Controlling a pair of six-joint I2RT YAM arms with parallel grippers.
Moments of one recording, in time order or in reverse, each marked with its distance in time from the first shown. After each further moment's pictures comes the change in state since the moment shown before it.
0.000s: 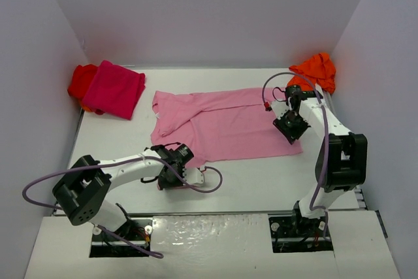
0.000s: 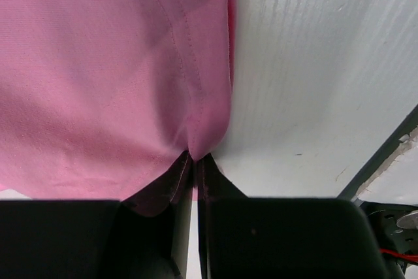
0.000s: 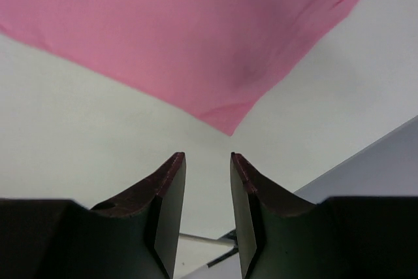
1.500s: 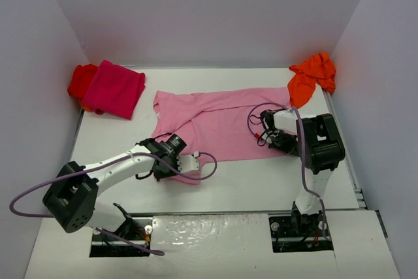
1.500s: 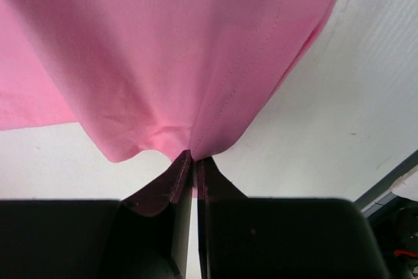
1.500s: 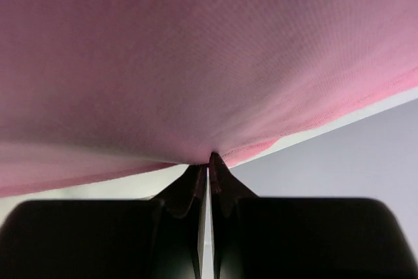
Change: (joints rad) left arm 0.096 -0.090 0.038 -0.021 -0.074 -0.020; right arm 0.162 0.251 -0.212 0.141 0.469 -0.033
